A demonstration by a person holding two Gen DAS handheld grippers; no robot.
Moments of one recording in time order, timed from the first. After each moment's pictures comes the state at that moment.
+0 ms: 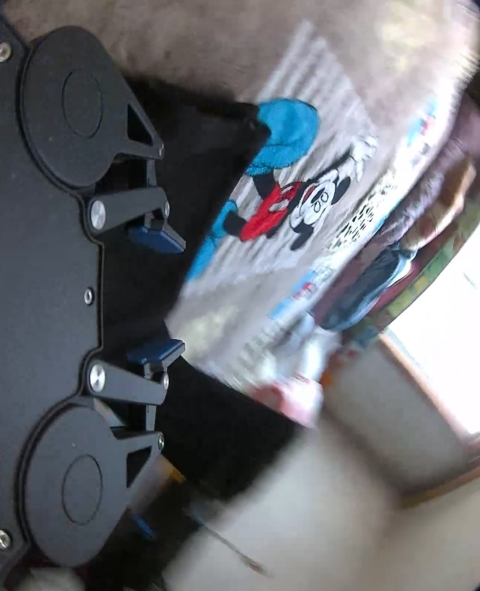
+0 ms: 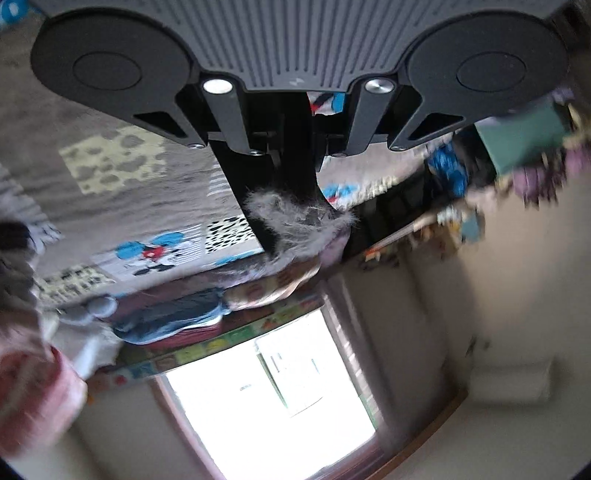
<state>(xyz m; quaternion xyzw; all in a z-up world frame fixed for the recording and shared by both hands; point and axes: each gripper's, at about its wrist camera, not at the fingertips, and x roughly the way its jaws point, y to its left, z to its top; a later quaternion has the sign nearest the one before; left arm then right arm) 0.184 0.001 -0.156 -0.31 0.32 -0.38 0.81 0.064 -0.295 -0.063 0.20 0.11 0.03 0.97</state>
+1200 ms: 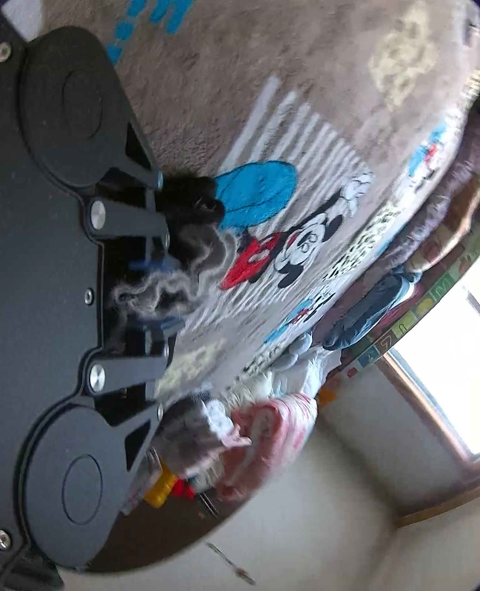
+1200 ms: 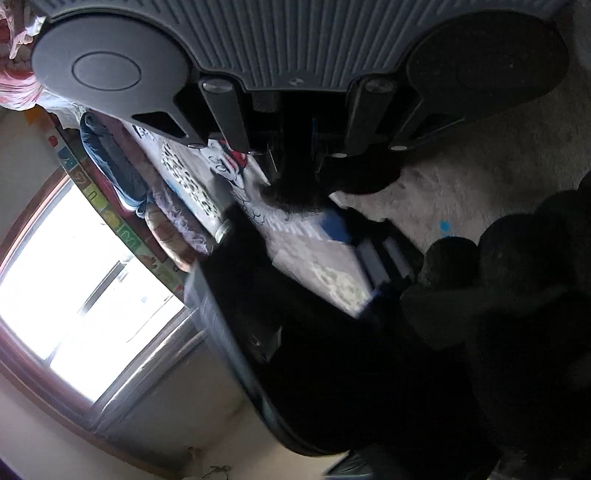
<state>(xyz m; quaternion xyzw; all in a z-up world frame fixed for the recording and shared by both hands) 0.218 0.035 -0.145 -0.27 0.34 -0.36 0.83 0.092 -0.048 -0.140 -0.34 0.16 0.07 0.92</state>
